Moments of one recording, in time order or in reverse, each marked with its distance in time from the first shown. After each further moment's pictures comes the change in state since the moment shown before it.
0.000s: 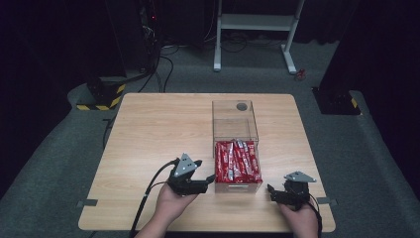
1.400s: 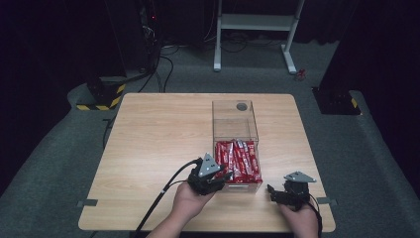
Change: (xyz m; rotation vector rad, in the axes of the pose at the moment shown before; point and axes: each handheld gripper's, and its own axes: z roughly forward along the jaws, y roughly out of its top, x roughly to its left) left arm -0.033 0.019 0.033 0.046 -0.034 0.068; right arm 0.001 0.000 0.000 0.001 0.004 0.002
